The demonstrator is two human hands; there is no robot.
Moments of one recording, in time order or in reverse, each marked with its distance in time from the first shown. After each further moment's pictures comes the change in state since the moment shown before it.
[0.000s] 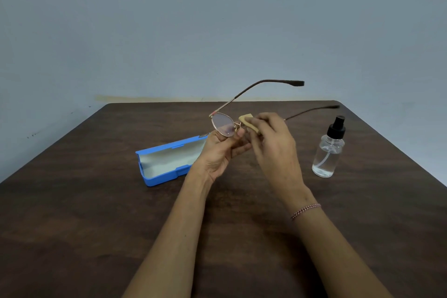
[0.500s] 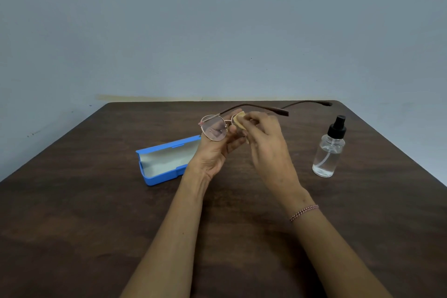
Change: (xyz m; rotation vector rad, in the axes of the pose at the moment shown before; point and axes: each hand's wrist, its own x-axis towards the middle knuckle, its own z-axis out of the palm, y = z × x) left_hand -0.001 0.007 -0.004 -0.063 0.073 0.078; right_hand 0.000 -0.004 0.008 0.027 -0.068 -0.073
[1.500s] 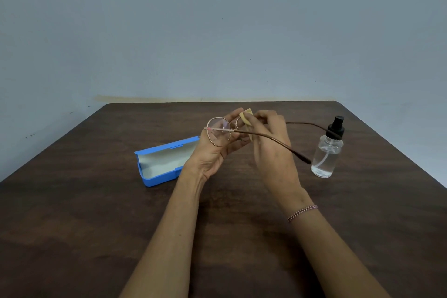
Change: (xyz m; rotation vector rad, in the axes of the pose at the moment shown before) left_hand -0.003 0.011 0.008 0.054 -0.061 -0.042; right_hand -0.004 0.004 -0.003 0.012 0.061 0.091
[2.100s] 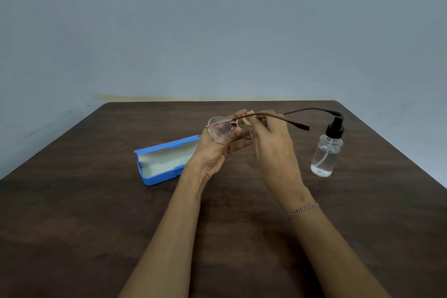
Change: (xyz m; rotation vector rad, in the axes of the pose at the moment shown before) left_hand 0.003 -0.007 -0.003 0.008 0.019 0.046; right_hand 0.003 -0.003 -0.004 -0.185 -0.077 -0.039
